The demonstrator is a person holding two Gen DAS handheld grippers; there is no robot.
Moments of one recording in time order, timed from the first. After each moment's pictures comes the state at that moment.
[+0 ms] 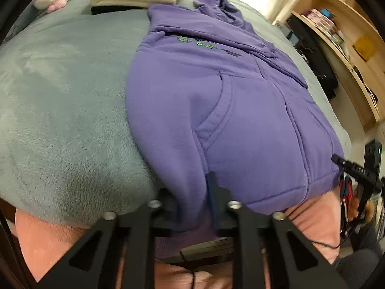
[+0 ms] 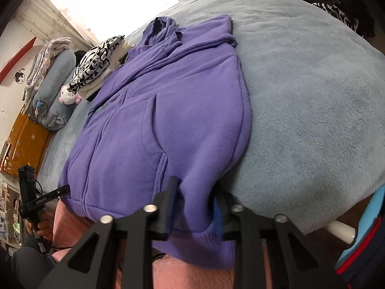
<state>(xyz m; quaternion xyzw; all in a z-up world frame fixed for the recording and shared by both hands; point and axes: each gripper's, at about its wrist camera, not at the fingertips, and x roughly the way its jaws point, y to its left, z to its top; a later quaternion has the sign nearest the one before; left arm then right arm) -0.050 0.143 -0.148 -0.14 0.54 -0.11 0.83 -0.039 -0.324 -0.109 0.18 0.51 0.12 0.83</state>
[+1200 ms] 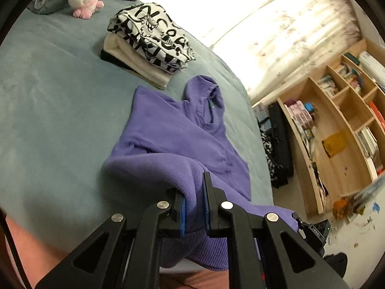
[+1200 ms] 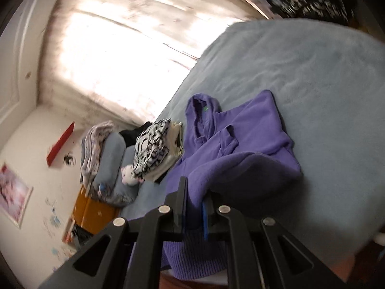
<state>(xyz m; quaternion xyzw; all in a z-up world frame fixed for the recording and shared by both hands) 0.019 0.199 -0.019 -0.36 0.39 -0.11 0.84 0.024 -0.359 0.003 0.41 0.35 0.16 0.83</state>
